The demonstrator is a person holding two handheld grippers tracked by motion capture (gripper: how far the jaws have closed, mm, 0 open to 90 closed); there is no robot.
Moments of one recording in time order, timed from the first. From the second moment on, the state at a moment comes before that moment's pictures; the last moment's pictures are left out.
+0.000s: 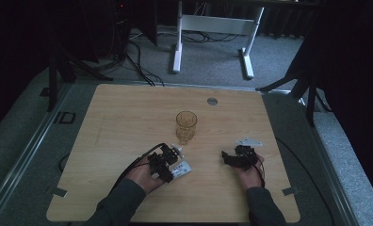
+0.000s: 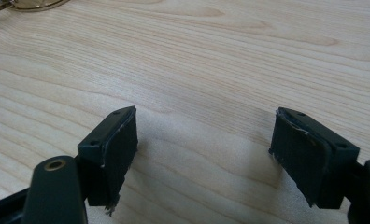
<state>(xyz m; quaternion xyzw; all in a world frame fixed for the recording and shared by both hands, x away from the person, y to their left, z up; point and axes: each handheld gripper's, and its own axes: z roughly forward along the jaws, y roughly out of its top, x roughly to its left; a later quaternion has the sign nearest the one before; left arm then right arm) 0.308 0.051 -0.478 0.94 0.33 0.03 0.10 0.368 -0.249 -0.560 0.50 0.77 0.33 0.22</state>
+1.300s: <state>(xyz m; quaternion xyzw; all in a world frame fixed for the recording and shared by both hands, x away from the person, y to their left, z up) 0.320 0.040 -0.509 0.95 0.32 0.01 0.05 0.368 -0.249 -0.560 0.50 0.77 0.33 0.22</state>
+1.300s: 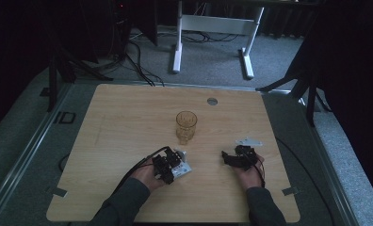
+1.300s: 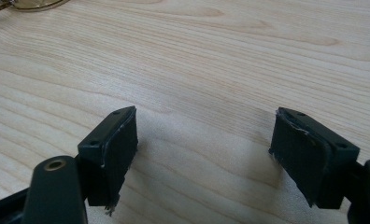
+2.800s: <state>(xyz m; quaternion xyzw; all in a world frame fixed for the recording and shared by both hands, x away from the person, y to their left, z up) 0.325 0.046 -0.511 0.95 0.31 -0.01 0.07 0.369 -0.248 -0.560 0.50 0.77 0.33 0.22</state>
